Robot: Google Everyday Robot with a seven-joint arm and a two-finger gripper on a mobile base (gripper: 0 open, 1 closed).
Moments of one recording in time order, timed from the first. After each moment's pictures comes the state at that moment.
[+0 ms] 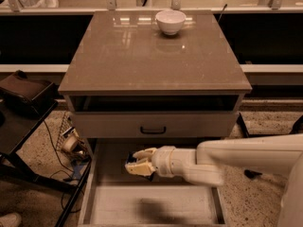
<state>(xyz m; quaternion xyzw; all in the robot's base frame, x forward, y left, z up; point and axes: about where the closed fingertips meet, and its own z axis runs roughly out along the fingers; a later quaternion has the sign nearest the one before) 0.492 0.048 0.591 -0.40 0.75 0.36 0.39</state>
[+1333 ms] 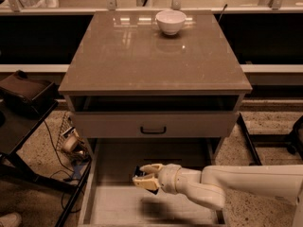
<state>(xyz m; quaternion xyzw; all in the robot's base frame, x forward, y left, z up) 0.482 0.025 0.515 -0.36 0.75 0.36 0.43</state>
